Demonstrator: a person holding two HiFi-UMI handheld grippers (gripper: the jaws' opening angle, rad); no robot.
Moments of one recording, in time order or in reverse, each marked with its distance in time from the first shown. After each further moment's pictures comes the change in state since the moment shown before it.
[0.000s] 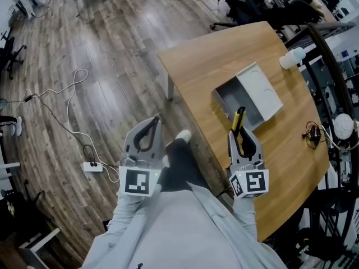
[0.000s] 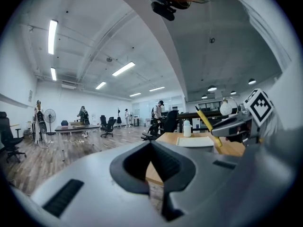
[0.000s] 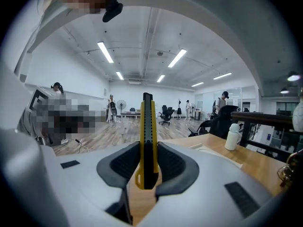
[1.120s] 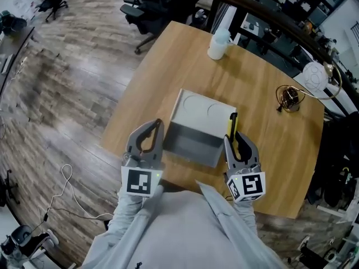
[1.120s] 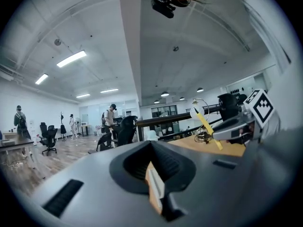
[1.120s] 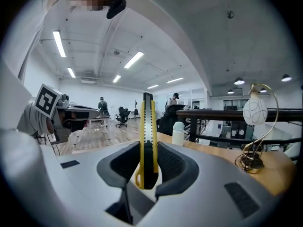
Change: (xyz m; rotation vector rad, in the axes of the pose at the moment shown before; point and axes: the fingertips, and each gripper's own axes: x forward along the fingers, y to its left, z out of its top) left arm 0.295 -0.152 0.092 0.175 -0.067 -0.619; right arm 0.004 -0.220 0.000 0.182 -0.009 -0.544
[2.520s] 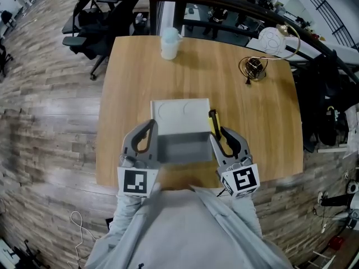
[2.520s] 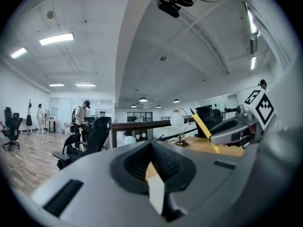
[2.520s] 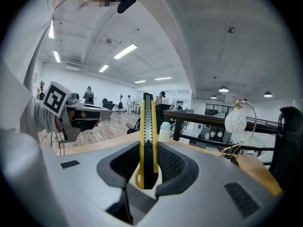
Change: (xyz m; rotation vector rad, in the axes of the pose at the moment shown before) left arm 0.059 -0.015 0.011 -0.040 -0.062 -0.359; right arm -0.011 0.011 0.018 -0.051 0.071 -0.230
